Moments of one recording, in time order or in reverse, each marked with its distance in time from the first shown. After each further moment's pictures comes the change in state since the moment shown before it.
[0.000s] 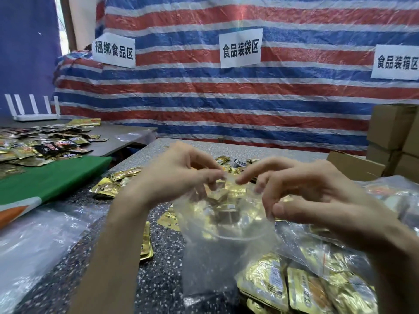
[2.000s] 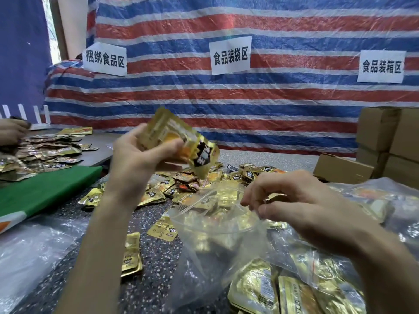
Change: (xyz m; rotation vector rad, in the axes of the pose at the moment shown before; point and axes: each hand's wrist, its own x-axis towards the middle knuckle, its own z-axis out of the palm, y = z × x) left_hand 0.010 -0.016 -0.006 -0.416 0.501 0.196; right_hand 0.003 0.005 -0.002 -0.177 0.099 0.233
